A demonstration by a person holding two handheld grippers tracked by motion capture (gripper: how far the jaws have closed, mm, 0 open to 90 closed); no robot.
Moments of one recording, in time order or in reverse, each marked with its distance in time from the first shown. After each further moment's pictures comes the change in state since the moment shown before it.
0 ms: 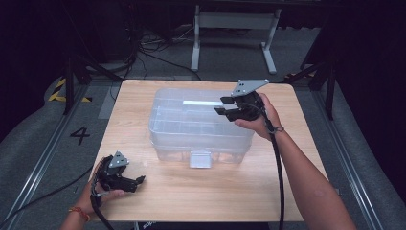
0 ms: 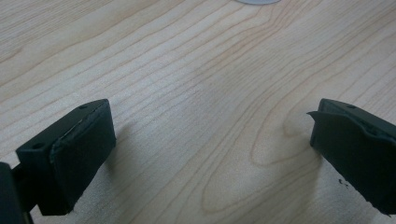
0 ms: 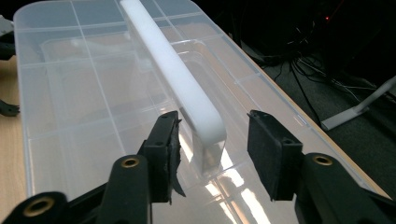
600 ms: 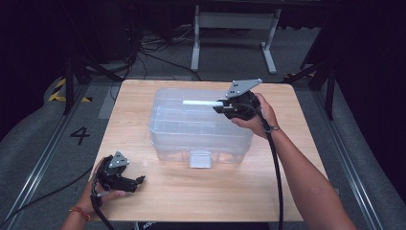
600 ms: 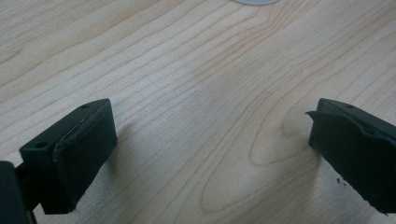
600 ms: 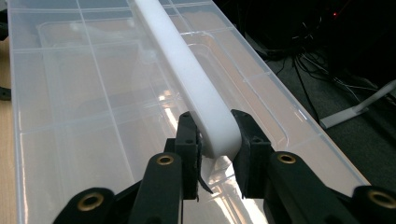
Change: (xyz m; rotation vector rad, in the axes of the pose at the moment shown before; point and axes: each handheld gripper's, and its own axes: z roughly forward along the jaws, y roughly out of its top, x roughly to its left) left arm 0.000 0.000 0.000 -0.004 -0.004 0.007; right arm 0.003 0.006 0.008 0.046 0.008 -0.052
